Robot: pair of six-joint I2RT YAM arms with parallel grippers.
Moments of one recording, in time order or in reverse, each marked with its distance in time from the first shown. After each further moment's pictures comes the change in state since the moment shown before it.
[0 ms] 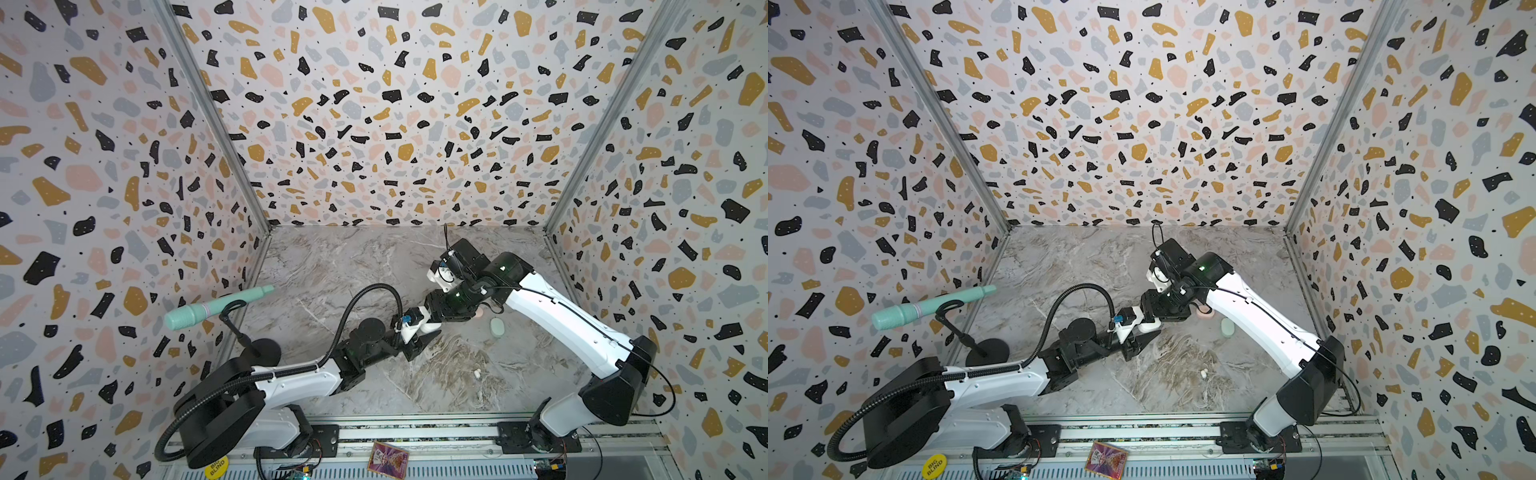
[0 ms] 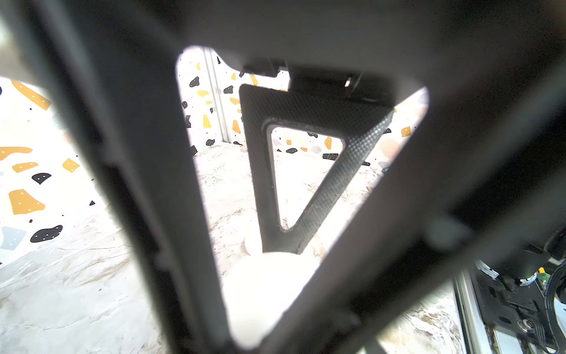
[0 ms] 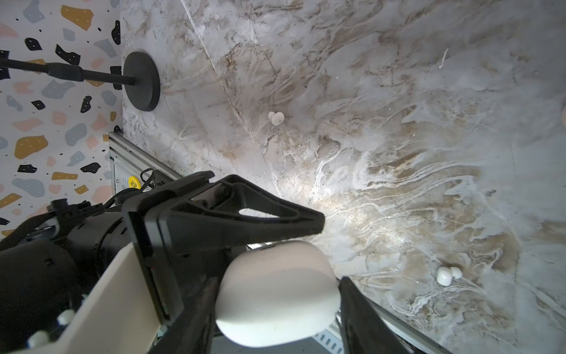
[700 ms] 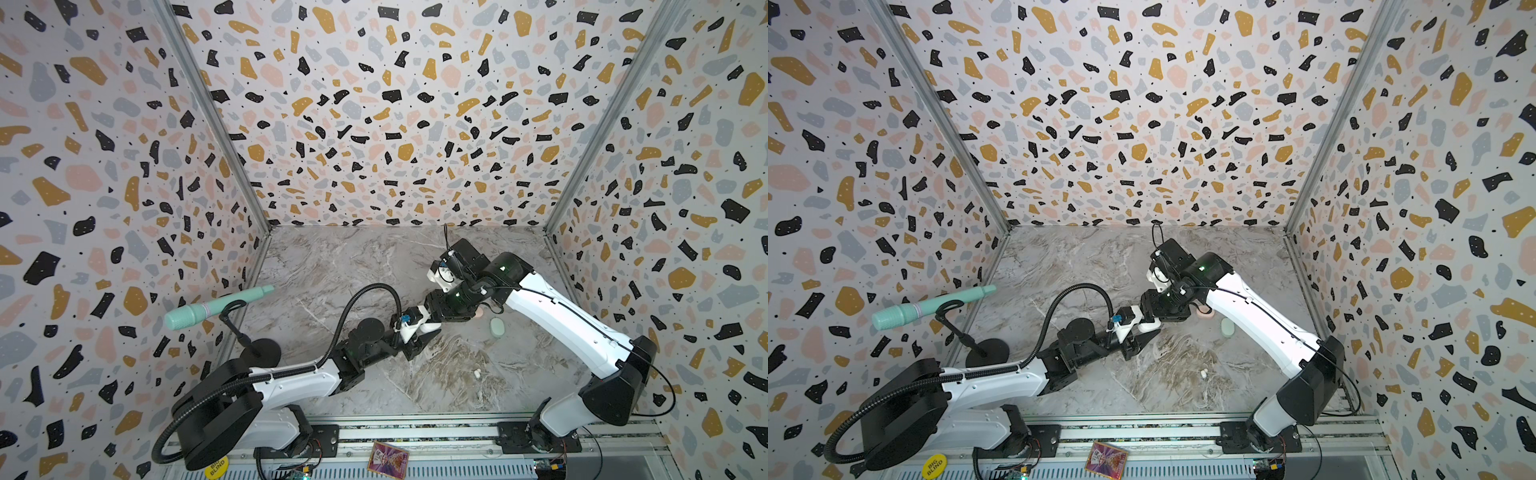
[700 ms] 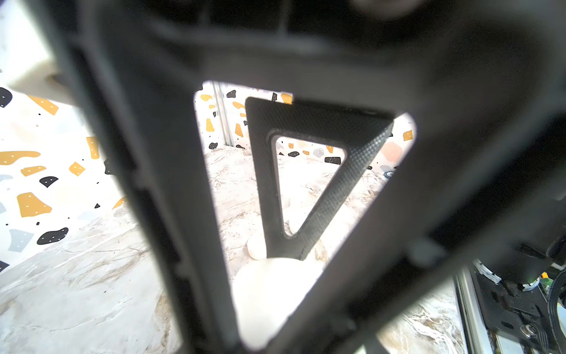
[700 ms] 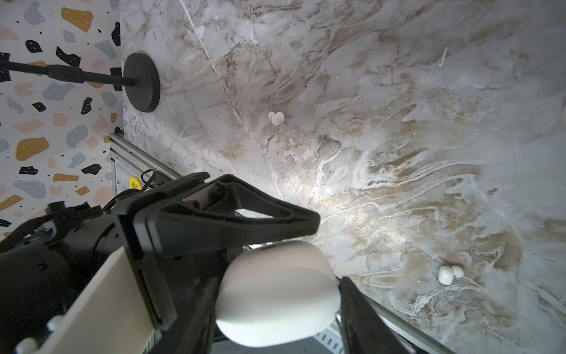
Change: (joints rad) left arm 0.000 -0.013 0.000 0.000 -0.018 0.000; right arm 0.001 0.000 0.000 0.000 0.001 0.009
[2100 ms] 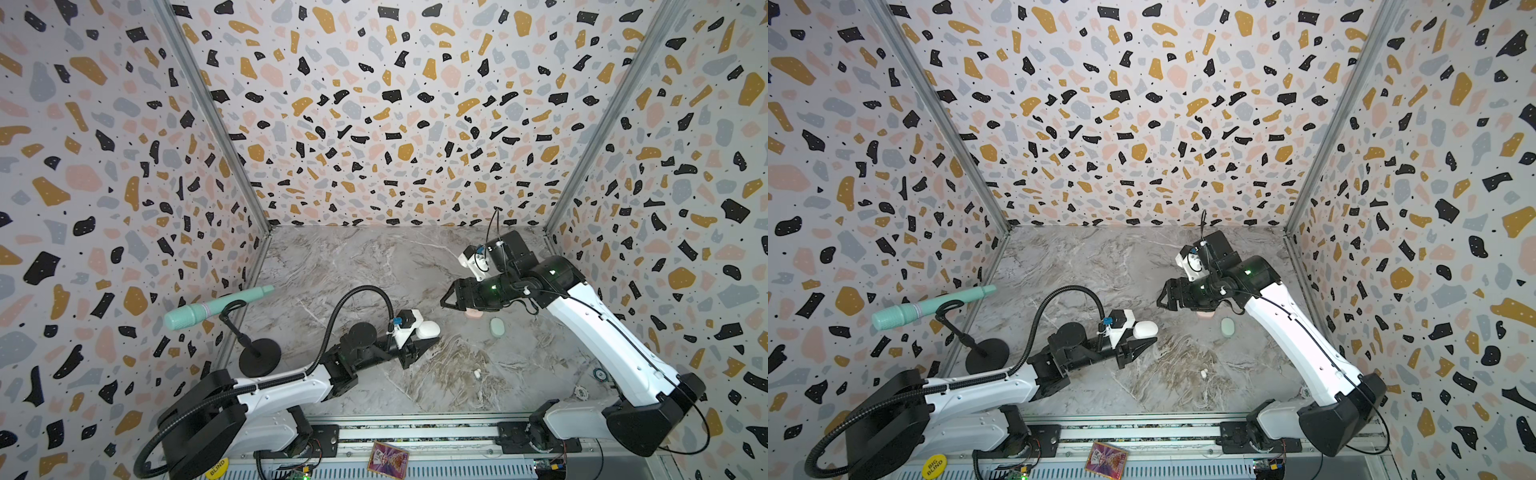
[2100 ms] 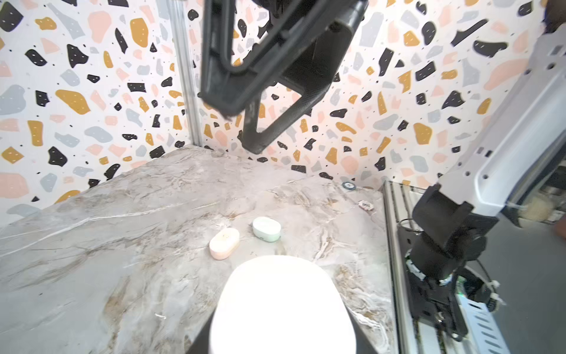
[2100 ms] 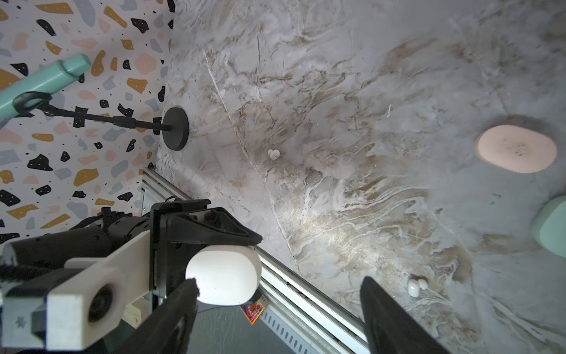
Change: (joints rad) left arm 0.000 -0.116 -0.051 -0.024 0.142 -0.157; right arm -0.197 -0.224 -0.099 0.058 -0.067 -0.144
